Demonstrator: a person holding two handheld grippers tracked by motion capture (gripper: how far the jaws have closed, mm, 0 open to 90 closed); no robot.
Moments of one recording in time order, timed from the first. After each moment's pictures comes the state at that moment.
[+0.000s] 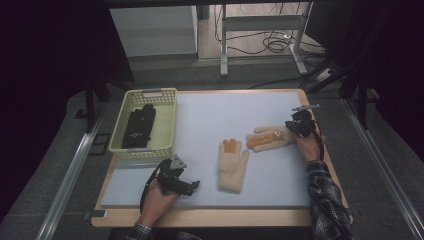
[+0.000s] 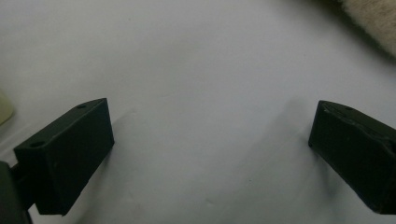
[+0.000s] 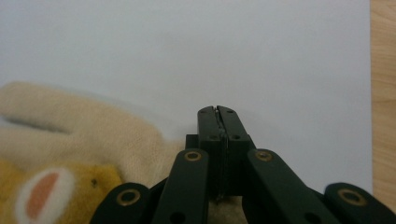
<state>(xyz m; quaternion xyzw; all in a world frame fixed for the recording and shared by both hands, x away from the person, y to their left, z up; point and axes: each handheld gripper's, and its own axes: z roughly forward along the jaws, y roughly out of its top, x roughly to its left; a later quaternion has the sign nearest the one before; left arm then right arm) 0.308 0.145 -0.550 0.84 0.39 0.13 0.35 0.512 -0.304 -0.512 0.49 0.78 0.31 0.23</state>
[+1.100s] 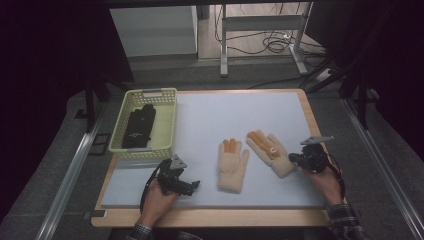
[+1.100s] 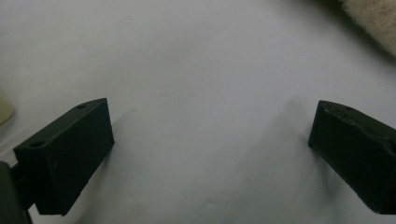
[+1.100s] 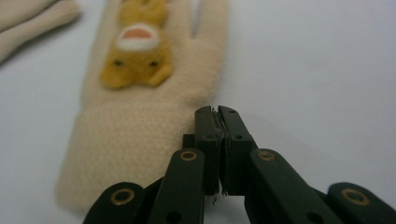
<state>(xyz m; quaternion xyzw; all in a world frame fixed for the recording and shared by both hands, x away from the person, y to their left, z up) 0.308 0.145 -0.550 0.84 0.39 0.13 0.35 0.384 -0.317 -0.510 0.42 0.83 0.33 0.15</state>
